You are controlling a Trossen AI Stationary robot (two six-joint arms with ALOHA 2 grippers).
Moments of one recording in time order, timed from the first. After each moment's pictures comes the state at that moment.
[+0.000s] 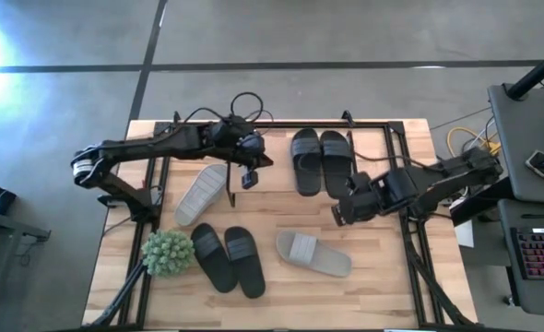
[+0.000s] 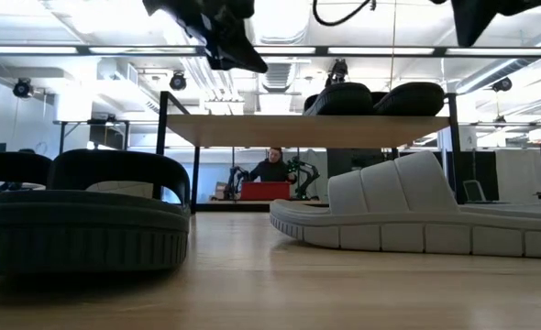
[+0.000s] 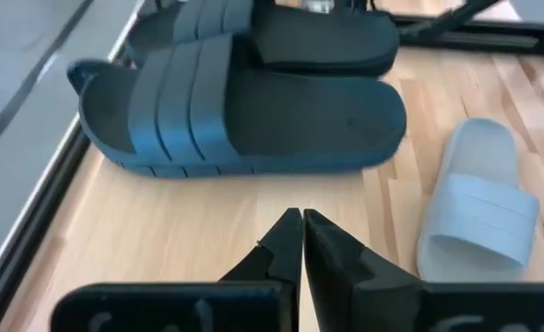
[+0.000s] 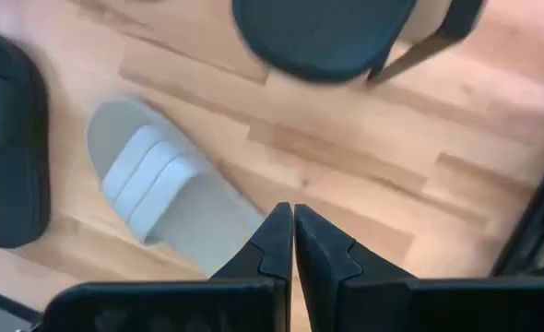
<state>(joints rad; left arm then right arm) 0.28 1.44 1.27 -0.42 0.17 0.11 0.32 1.39 1.42 -1.42 0.17 1.53</state>
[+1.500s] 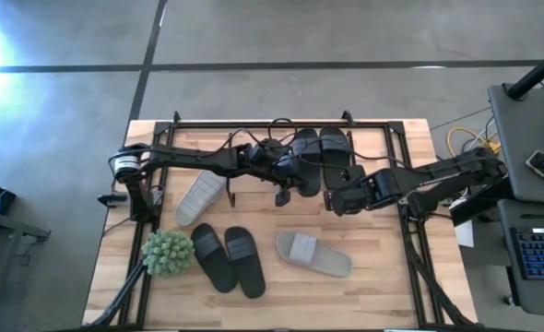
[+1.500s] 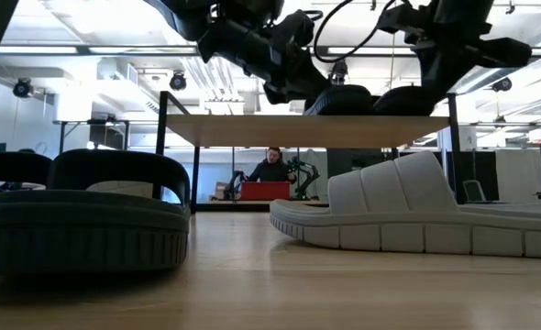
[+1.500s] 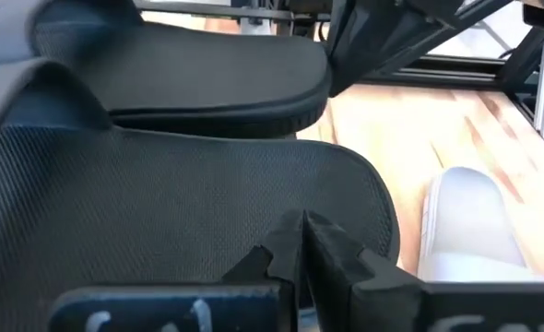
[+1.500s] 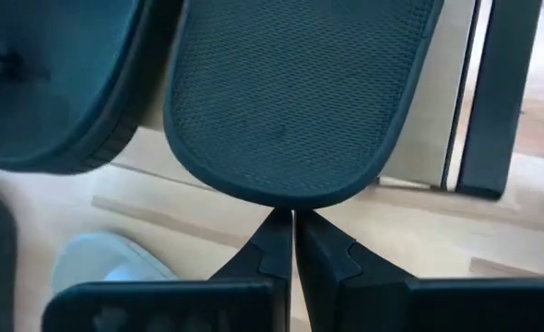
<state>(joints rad) 0.17 1.78 1.32 0.00 0.23 0.03 0.21 1.34 1.14 -1.15 0.39 1.53</state>
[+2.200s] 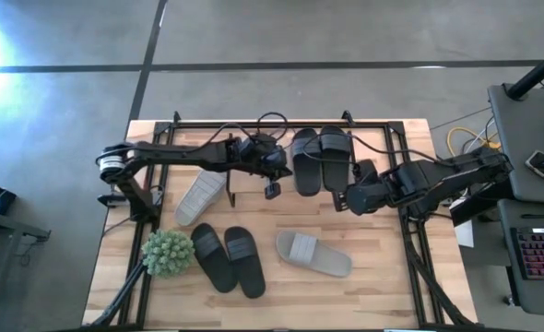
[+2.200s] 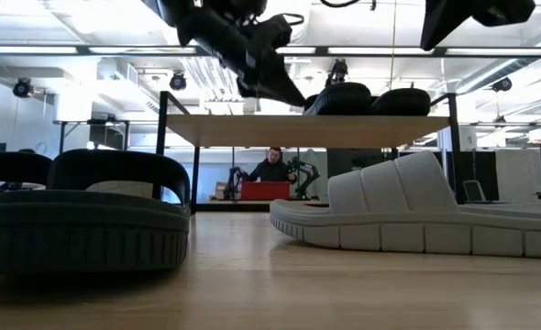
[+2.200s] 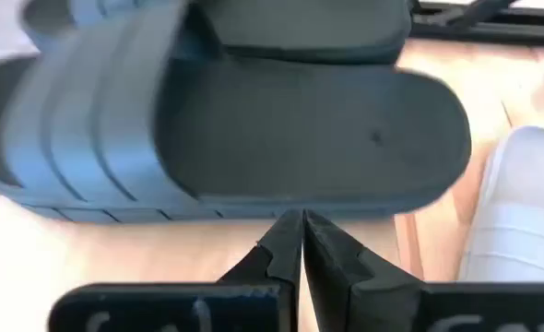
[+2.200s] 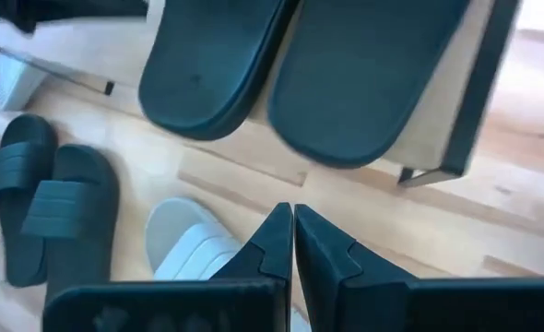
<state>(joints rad) 0.20 1.66 1.27 -0.19 0.09 0.06 0.29 1.28 1.32 -1.26 0.42 1.49</state>
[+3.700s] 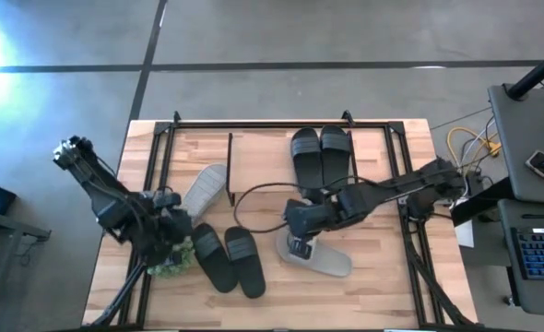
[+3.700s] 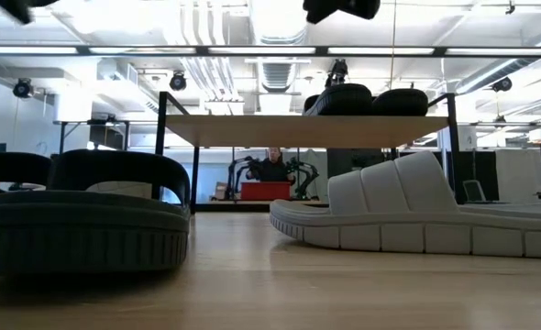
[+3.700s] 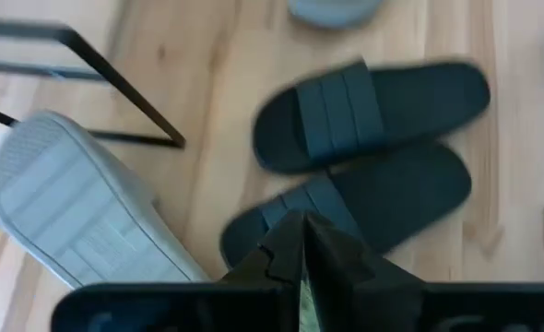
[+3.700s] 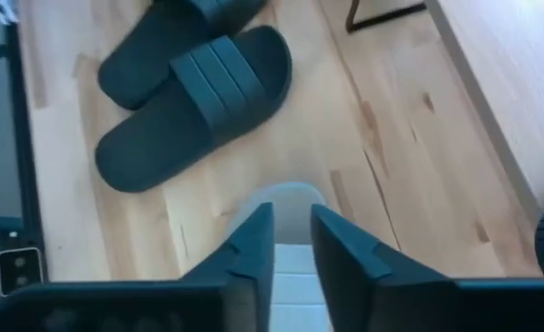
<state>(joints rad) -0.77 1.10 1.12 -1.20 -0.47 -0.83 0.31 1.77 1.73 -1.00 0.20 0.54</state>
